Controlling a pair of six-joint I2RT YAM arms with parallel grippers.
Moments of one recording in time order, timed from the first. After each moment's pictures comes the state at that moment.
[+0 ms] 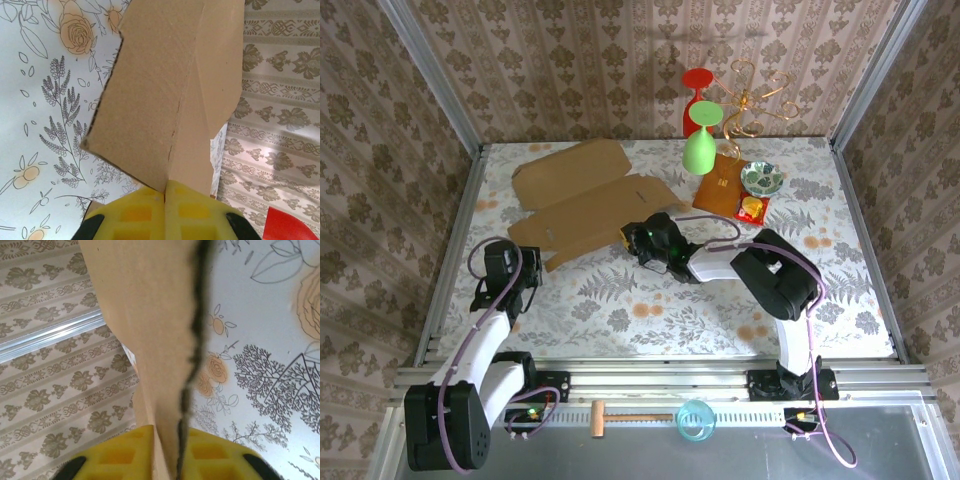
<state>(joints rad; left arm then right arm) -0.05 0.90 0.36 -0.02 0.12 -1.53 0.73 1.98 1.03 0.53 -0.04 1.78</state>
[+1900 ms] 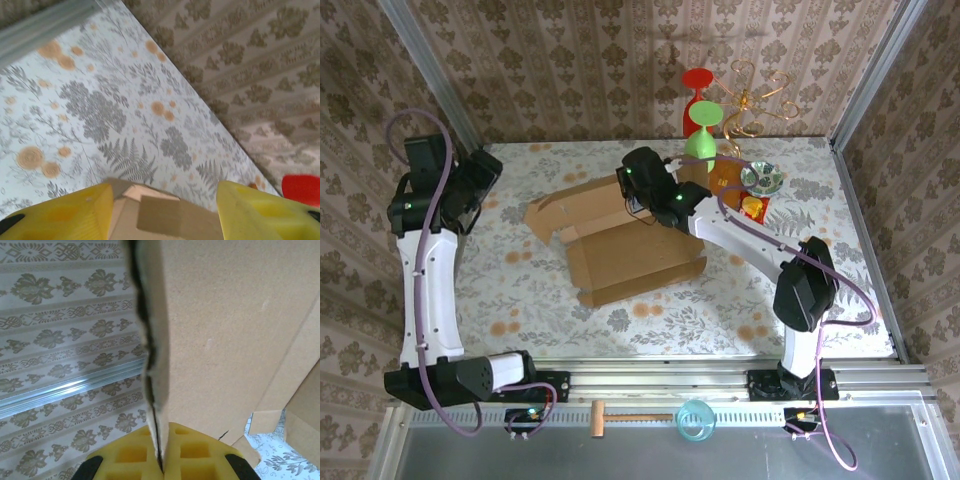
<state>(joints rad) 0.06 1.24 1.58 -0.98 0.13 -0.78 0.76 1.85 1.67 -0.33 0.28 1.75</state>
